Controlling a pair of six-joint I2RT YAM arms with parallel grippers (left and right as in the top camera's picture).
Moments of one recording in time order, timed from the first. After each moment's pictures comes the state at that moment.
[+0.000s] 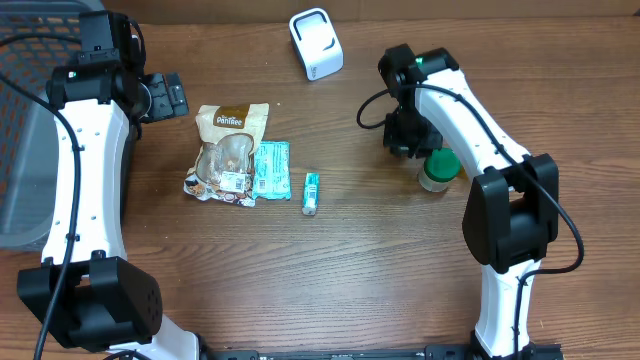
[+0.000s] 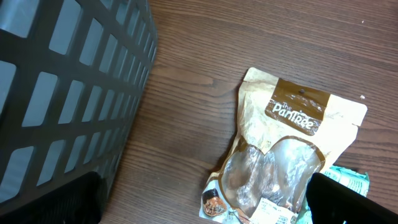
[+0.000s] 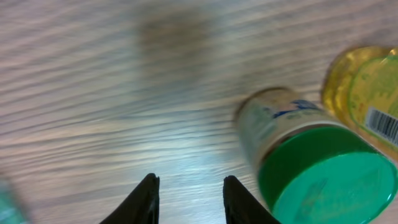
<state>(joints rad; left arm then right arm) 0.12 1.77 1.73 -1.06 -0.11 -0.16 0.32 2.17 1.92 -1.38 0.08 0.47</state>
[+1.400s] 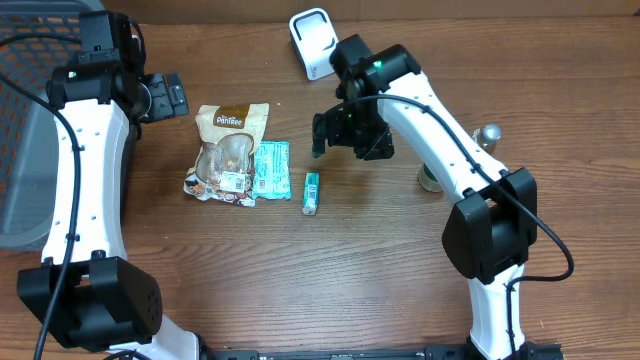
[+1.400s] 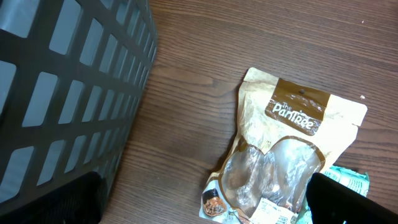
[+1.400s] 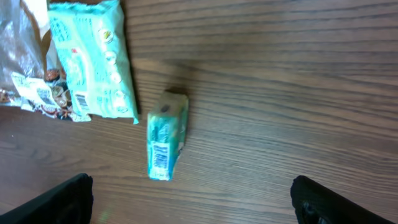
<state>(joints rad) 0.12 1.77 1.73 -1.06 -0.11 -0.16 0.50 2.17 2.04 -1.36 -0.25 0.46</state>
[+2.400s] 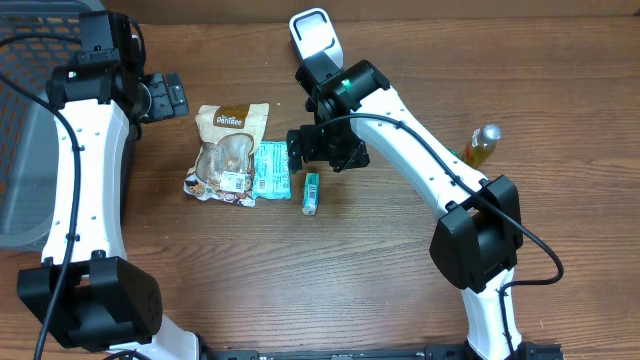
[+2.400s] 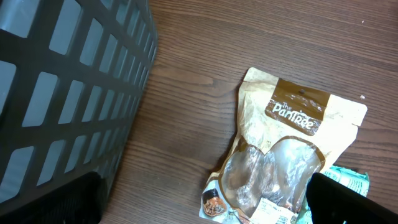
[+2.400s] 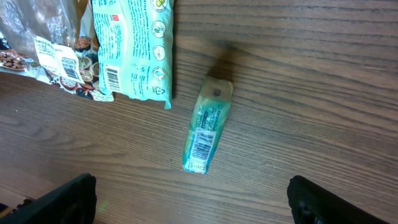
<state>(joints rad) 0.12 1.77 1.73 -1.06 -0.11 -0.16 0.60 2.17 2.04 -1.33 -0.25 0.46</state>
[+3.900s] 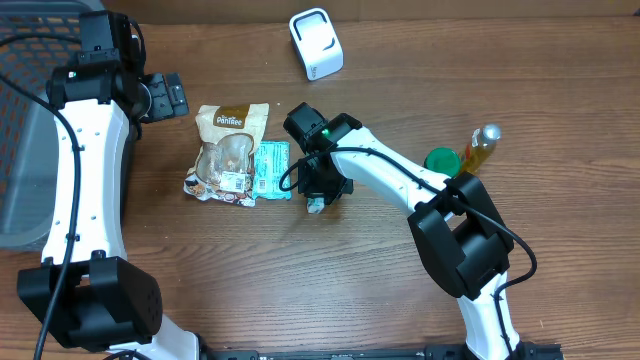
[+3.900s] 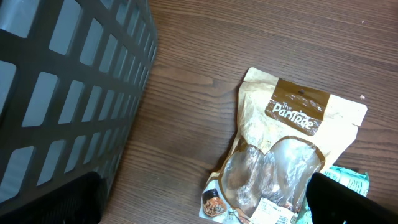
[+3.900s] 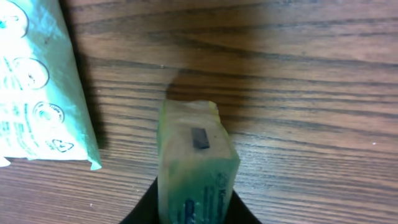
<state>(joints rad) 0.12 1.77 1.73 -1.06 -0.11 -0.16 0.68 2.17 1.67 -0.97 -0.09 0.67</state>
